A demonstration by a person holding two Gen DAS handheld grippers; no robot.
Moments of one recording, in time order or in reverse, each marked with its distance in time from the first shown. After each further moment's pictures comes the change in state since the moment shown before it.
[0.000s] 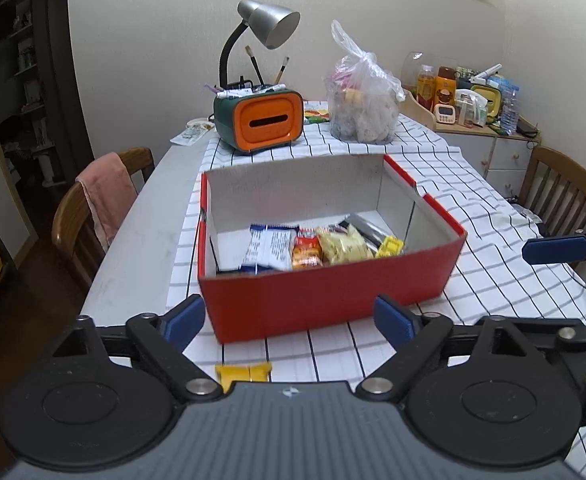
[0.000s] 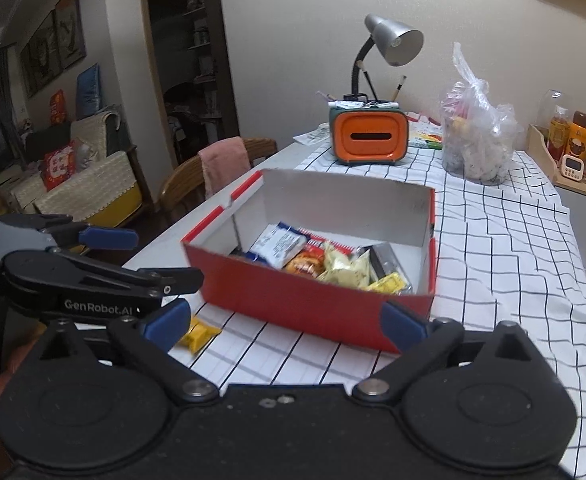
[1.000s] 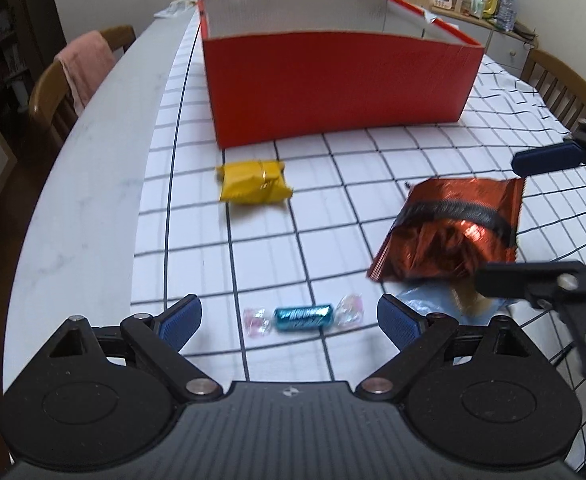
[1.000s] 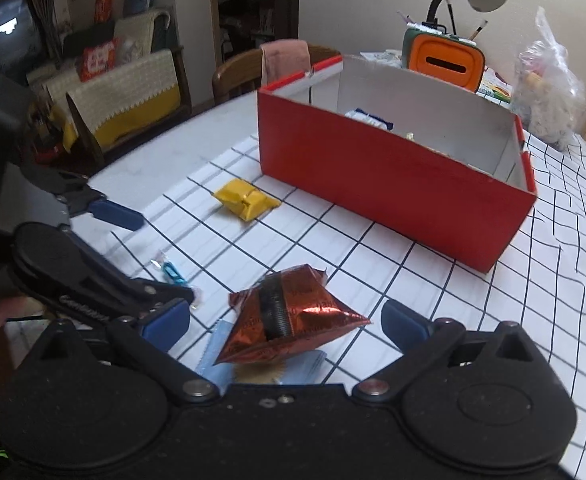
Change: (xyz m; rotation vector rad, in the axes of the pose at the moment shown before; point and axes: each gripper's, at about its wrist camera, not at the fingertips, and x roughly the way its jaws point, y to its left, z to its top) left arm 0.032 0.030 -0.113 0.019 0.312 -0.060; right arm 0.045 0.056 -0.072 -0.199 0.235 0.045
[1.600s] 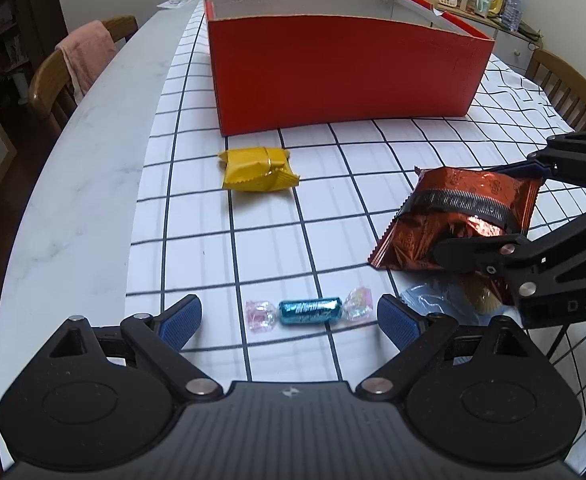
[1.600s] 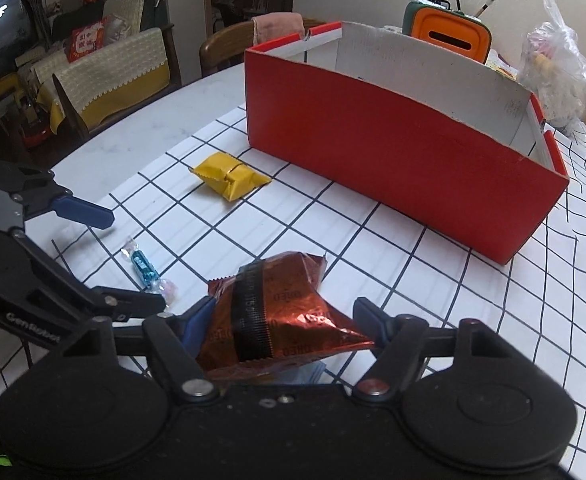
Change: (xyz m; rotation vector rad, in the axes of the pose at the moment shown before) left arm 0.009 0.002 -0.002 -0.005 0.005 -0.003; right arm 0.034 -0.006 0.000 0.013 0.048 -0.011
